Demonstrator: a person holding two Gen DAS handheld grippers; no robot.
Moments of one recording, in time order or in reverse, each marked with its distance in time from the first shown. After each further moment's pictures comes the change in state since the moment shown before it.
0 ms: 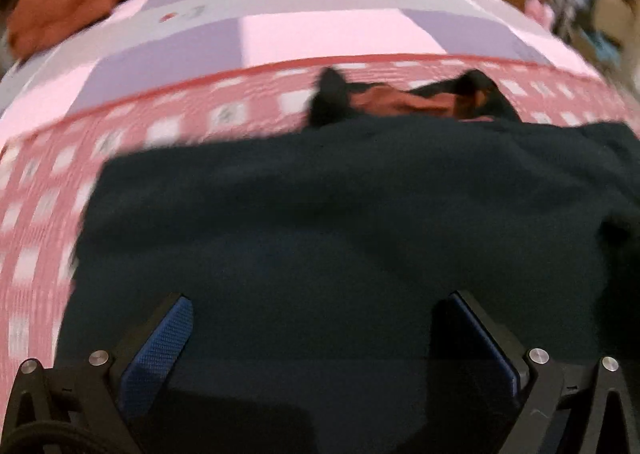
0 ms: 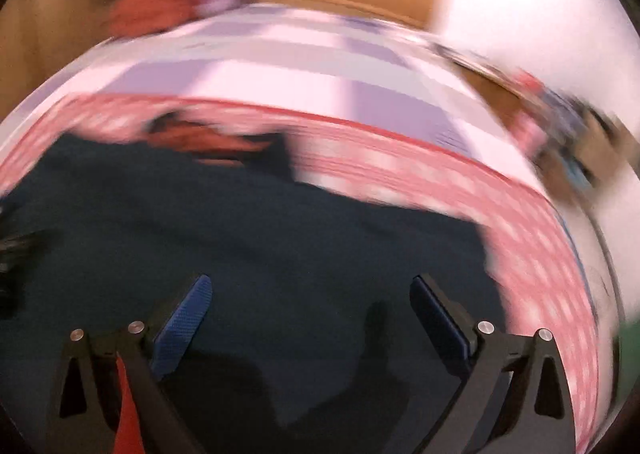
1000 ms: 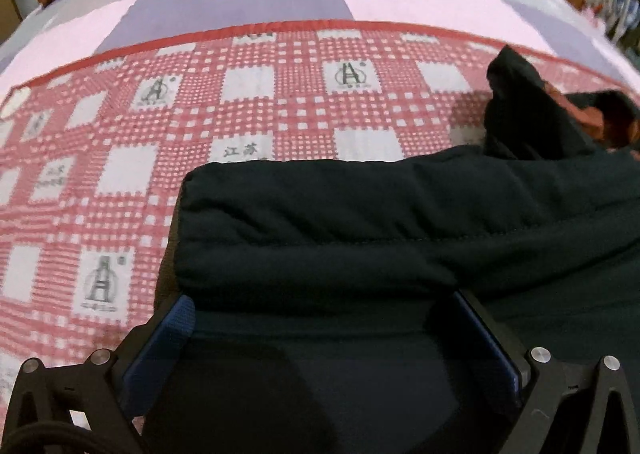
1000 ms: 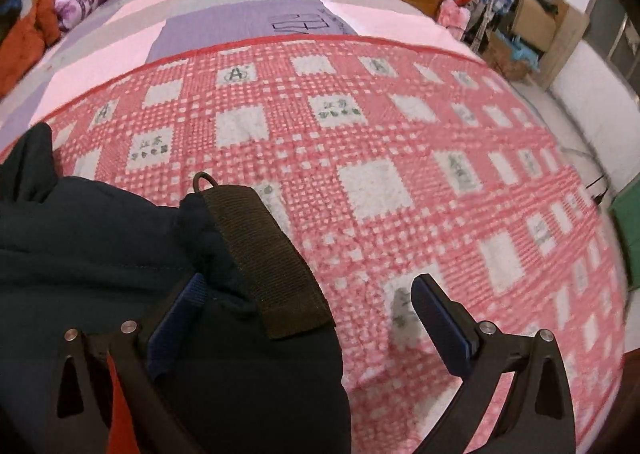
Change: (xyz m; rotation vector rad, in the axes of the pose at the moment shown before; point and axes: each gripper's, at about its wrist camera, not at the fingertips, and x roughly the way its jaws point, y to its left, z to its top) left arm 0.066 0.104 0.009 -0.155 0.100 0.049; right arm 0.073 -0.231 -0.065 0.404 0.199 -0.326
